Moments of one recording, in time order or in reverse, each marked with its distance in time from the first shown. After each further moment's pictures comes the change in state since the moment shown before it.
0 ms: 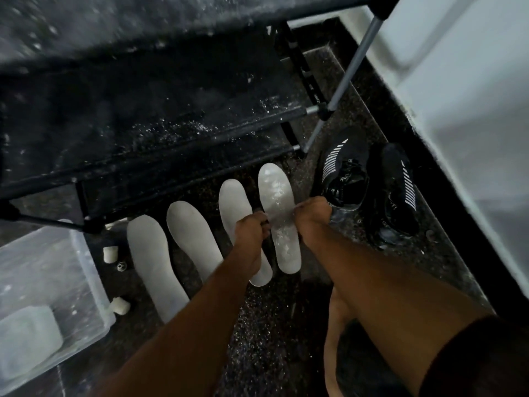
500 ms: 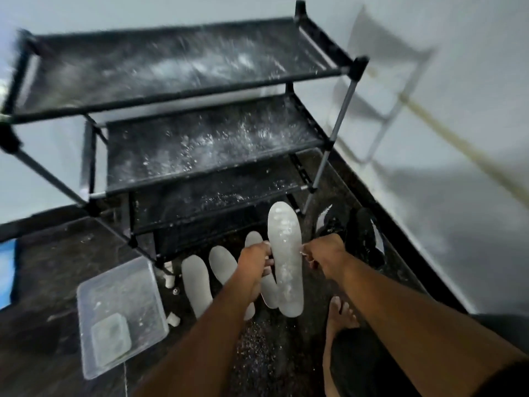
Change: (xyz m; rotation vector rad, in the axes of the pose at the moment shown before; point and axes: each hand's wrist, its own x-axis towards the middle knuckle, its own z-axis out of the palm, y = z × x) left_hand -0.199 0.064 -0.051 0.129 -0.085 0.157; right_hand -0.190 -0.055 -0.122 0.255 -0.139 -0.016
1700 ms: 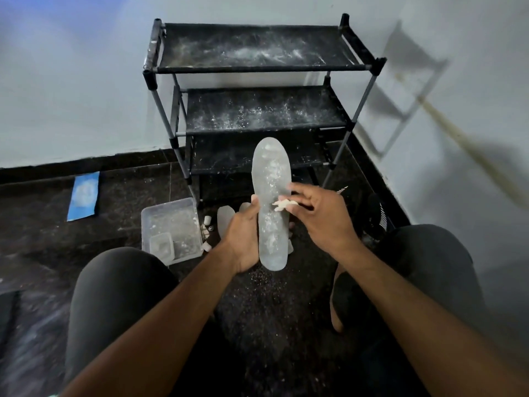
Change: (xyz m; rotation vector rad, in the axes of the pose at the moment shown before) left_hand -0.217 -0.044 -0.077 -0.408 -0.359 0.250; right_hand -0.246 0.025 -0.042 -0.186 -0.308 -1.019
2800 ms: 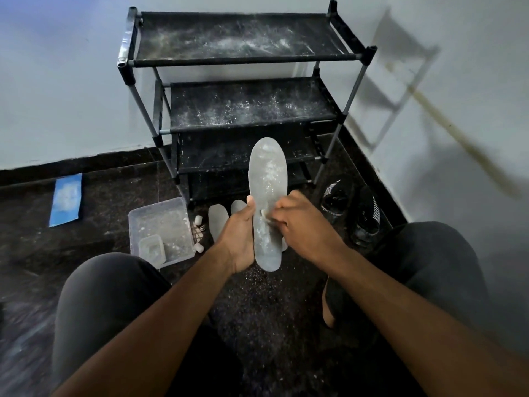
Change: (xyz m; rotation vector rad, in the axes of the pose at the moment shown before) left_hand 0.017 -0.007 -0.001 0.005 -0.069 -0.079; right_hand 0.007 0.029 0.012 -0.649 -0.229 -0.335
